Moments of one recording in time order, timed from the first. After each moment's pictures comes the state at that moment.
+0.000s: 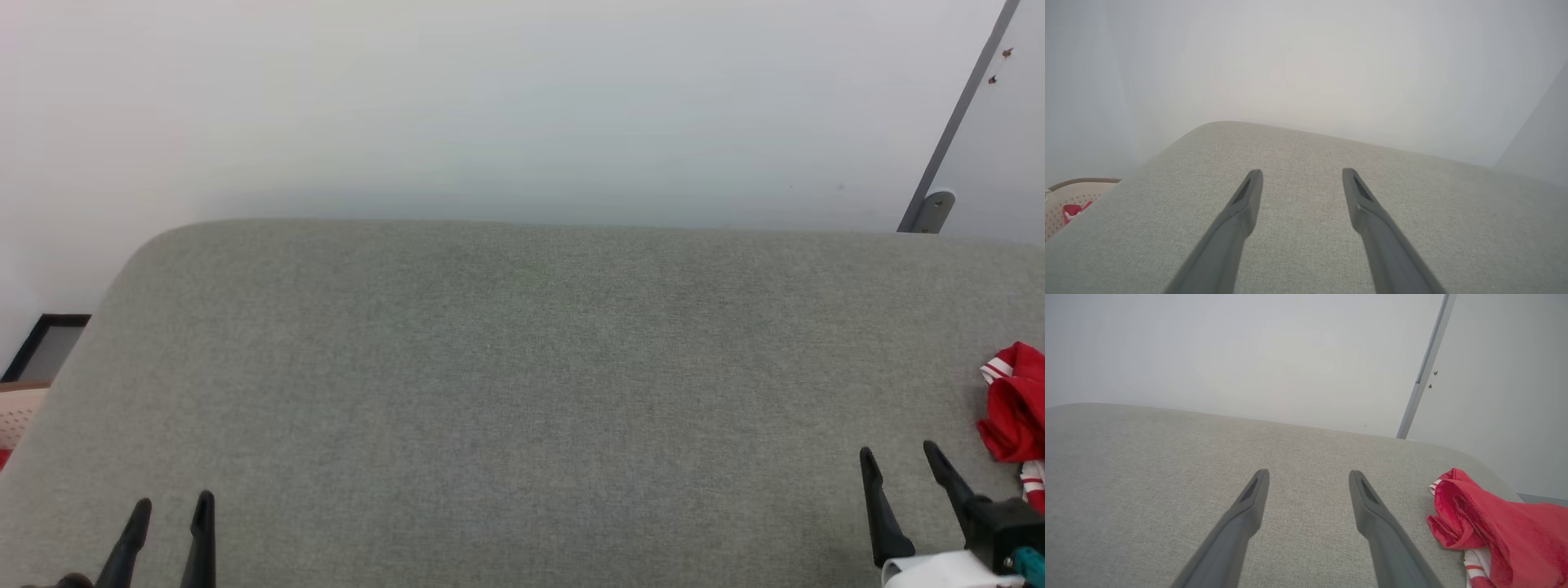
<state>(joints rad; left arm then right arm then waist) 0.17 0.35 0.07 0.11 -0.52 -0.13 -0.26 -0.04 -0.17 -0.03 0.32 0.09 0.13 -0.26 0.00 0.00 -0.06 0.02</state>
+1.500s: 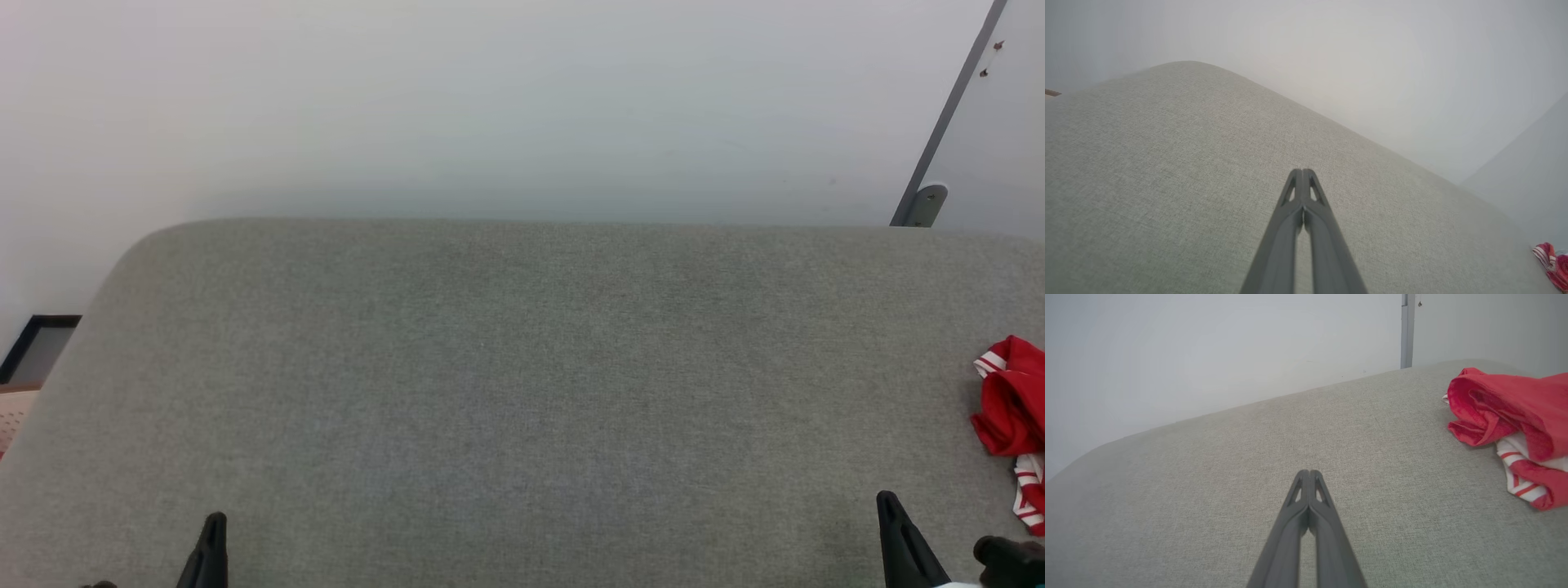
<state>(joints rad) 0.16 0.26 0.05 0.16 -0.71 -0.13 -0.19 0.05 -0.08 -0.06 0.30 0.34 0.13 -0.18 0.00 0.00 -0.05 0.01</state>
